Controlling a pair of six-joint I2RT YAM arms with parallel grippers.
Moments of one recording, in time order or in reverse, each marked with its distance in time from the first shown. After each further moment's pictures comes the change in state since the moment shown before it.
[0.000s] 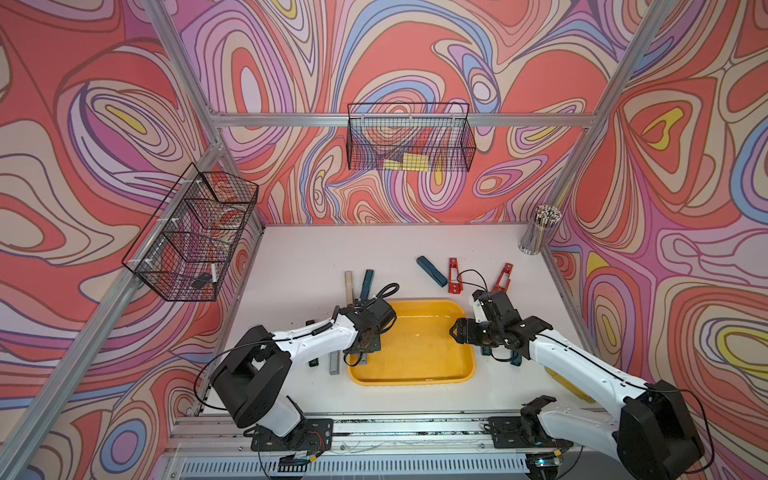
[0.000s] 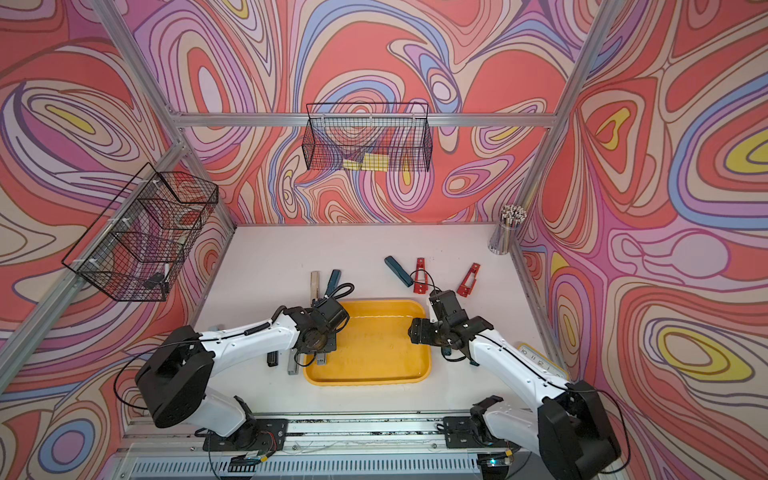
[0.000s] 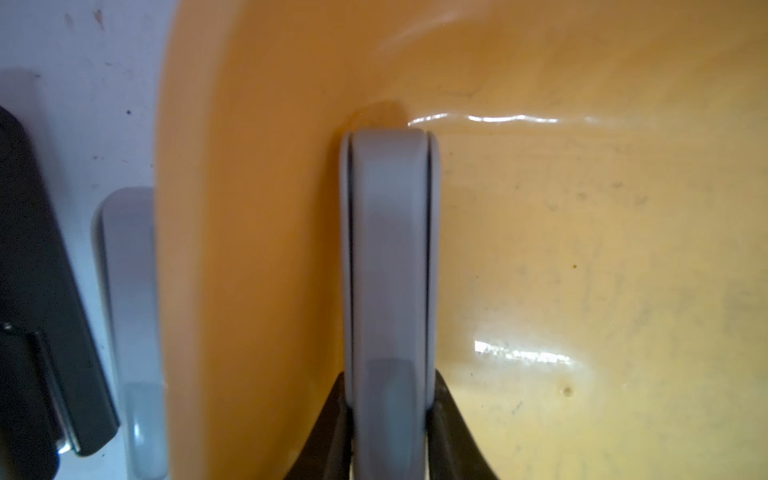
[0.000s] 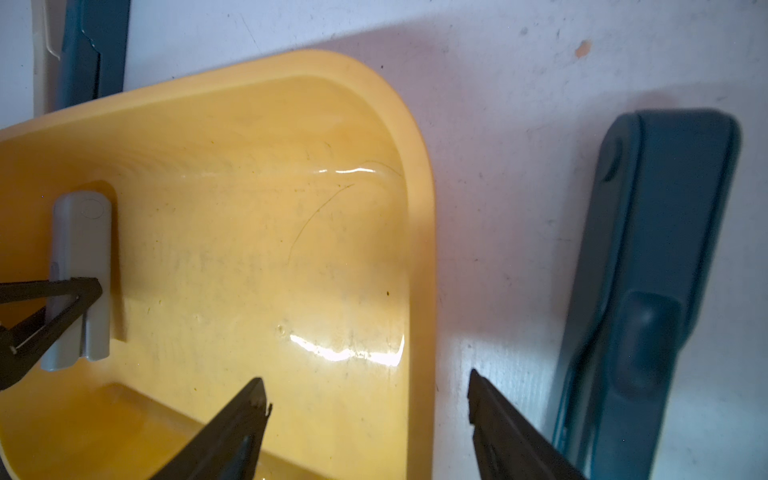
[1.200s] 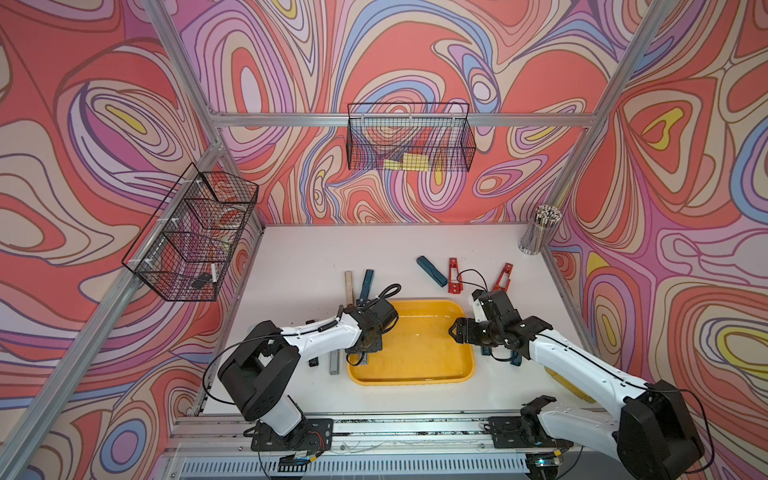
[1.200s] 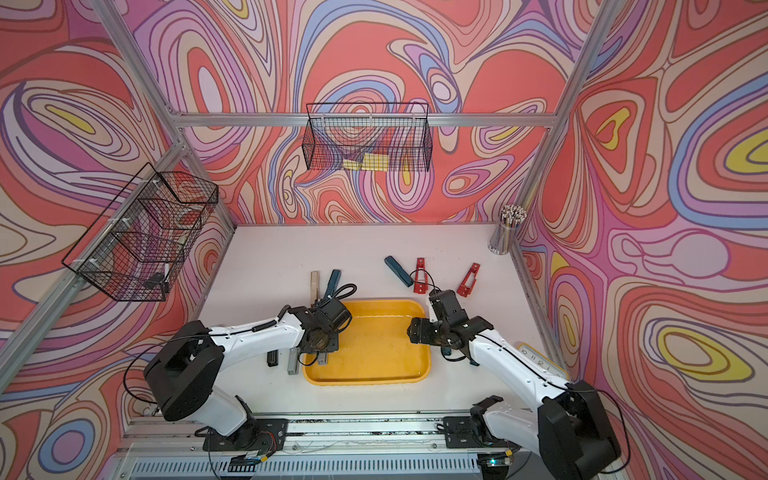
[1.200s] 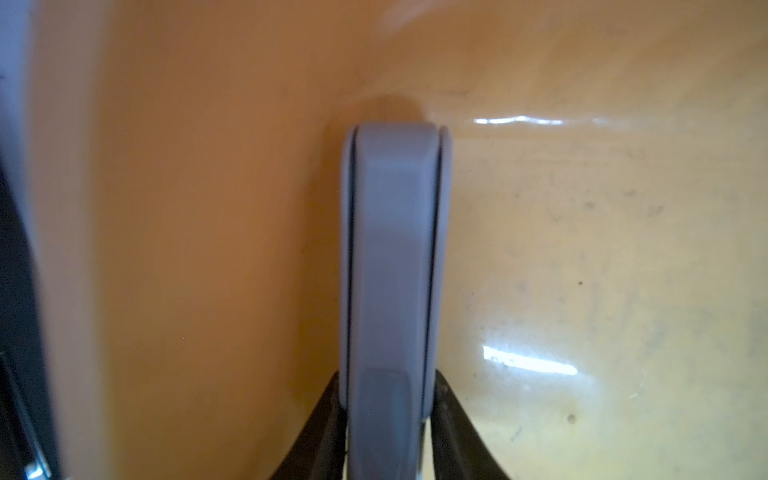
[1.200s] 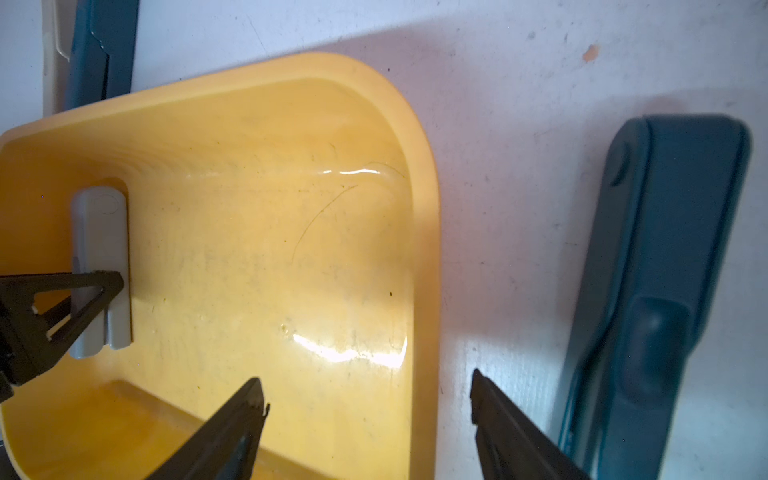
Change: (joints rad) left arm 0.000 0.045 0.007 0.020 -0.004 -0.001; right arm 0.001 0.000 0.000 0.011 -0.007 -0.003
